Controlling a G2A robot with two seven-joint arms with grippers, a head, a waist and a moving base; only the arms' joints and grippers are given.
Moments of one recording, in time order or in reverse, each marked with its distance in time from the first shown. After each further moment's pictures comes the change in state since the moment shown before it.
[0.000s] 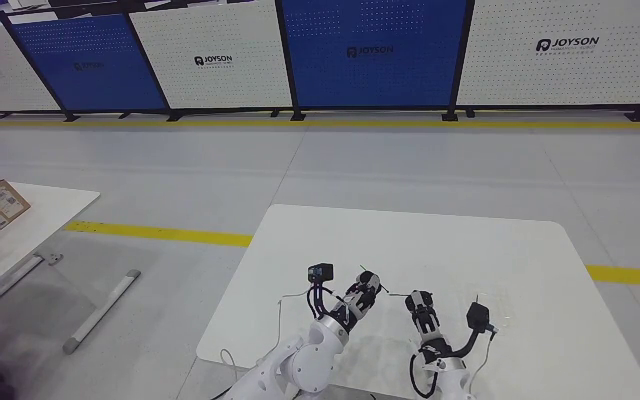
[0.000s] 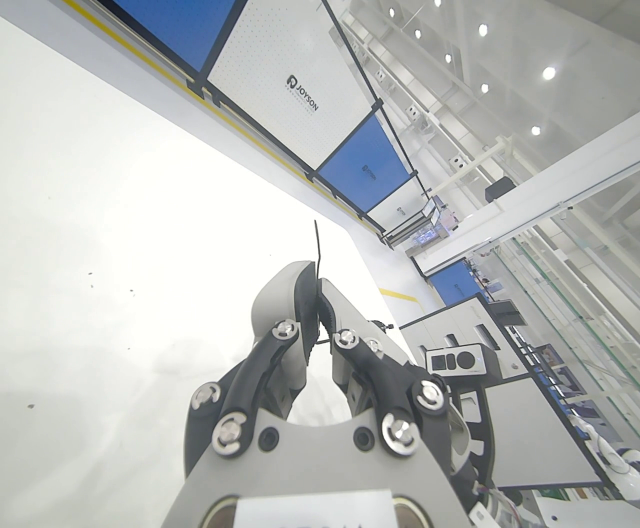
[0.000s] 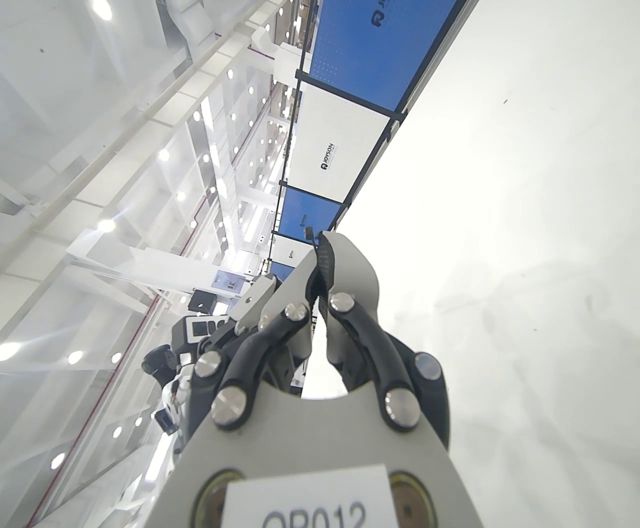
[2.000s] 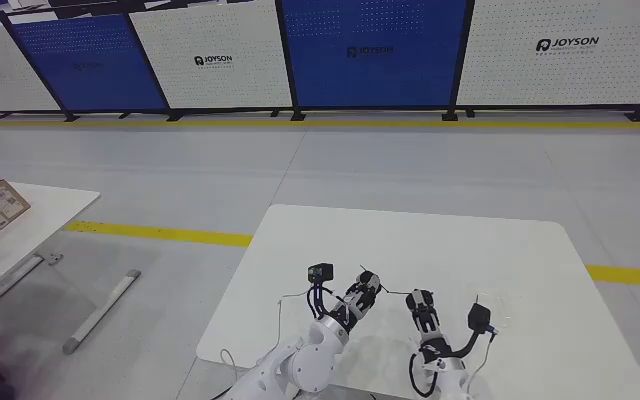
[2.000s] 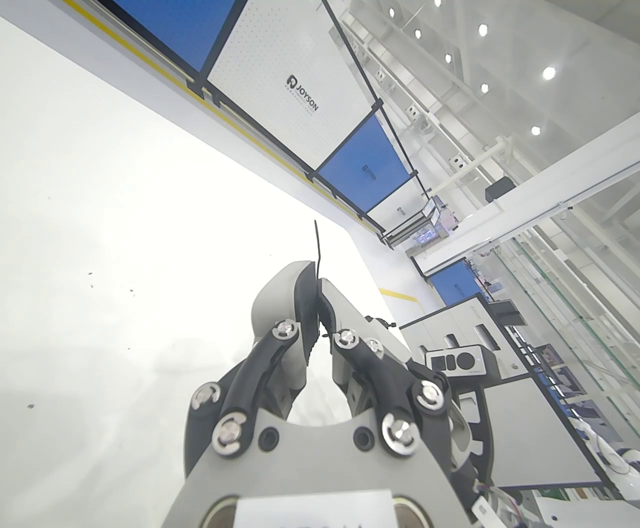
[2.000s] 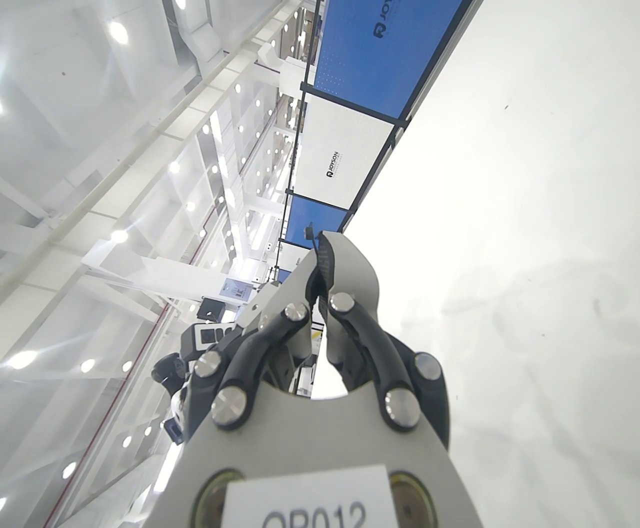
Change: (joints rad) left arm 0.000 0.000 0.000 0.000 0.000 0.000 0.000; right arm -0.023 -0.048 0.036 0.008 -0.020 -0.032 0.024
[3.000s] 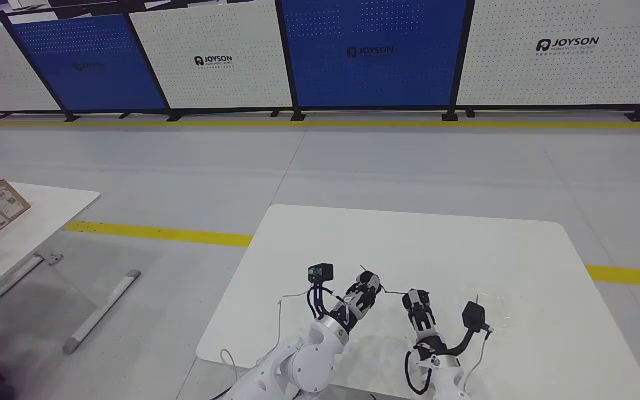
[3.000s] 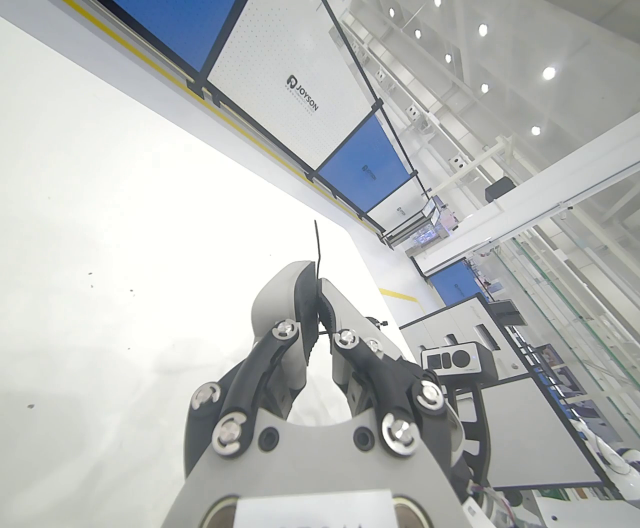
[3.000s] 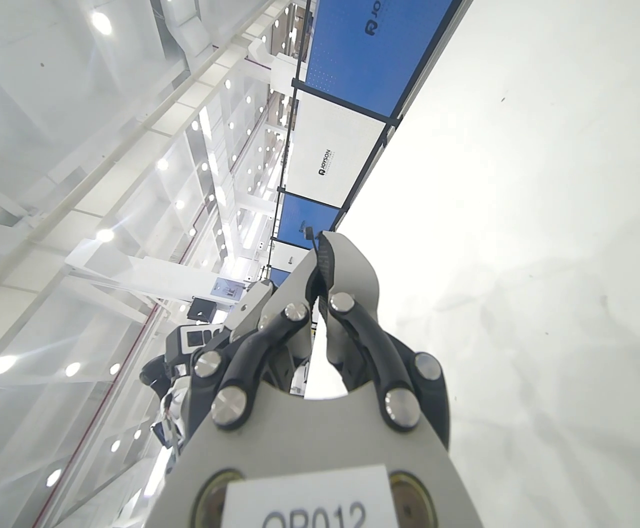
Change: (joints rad) left arm 0.000 0.000 0.000 0.000 0.000 0.000 0.000; right arm 0.009 -0.027 -0.002 0.015 -0.031 0.040 0.004
